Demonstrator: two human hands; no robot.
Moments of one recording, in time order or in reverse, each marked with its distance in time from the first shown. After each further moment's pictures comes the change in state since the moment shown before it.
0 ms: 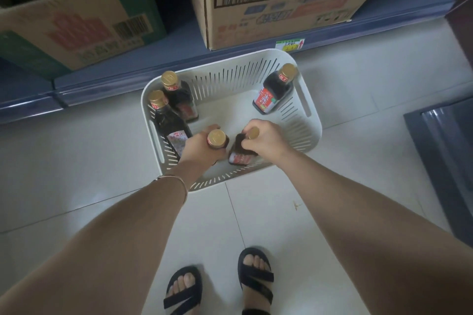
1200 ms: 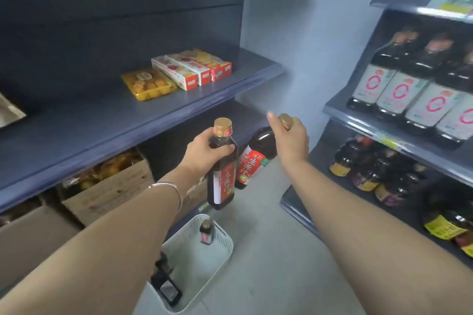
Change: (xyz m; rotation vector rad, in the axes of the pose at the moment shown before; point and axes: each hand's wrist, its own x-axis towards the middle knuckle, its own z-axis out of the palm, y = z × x) left_hand -0.403 0.453 -0.246 -0.075 -0.137 0.832; right_hand -0.417 -0.313 -0.434 0.512 1.153 -0.002
